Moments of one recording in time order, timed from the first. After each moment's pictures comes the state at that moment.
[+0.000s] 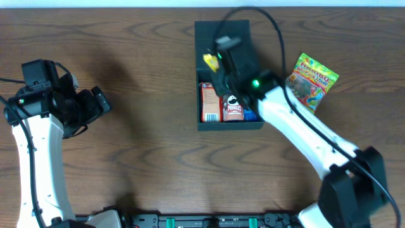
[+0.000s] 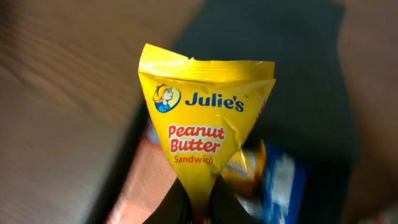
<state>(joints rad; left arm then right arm) 0.30 1.37 1.25 -1.15 0.23 -0.27 0.53 1.69 1.30 -0.50 0.11 0.14</state>
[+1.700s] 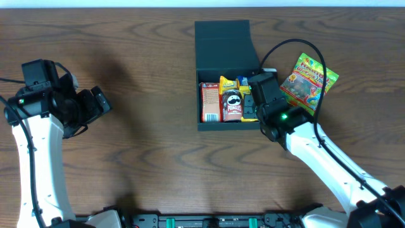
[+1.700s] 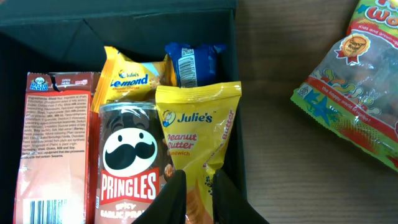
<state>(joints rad) 0.30 1.37 1.25 -1.15 0.23 -0.27 0.45 1.43 0.92 -0.44 0.23 0.43</state>
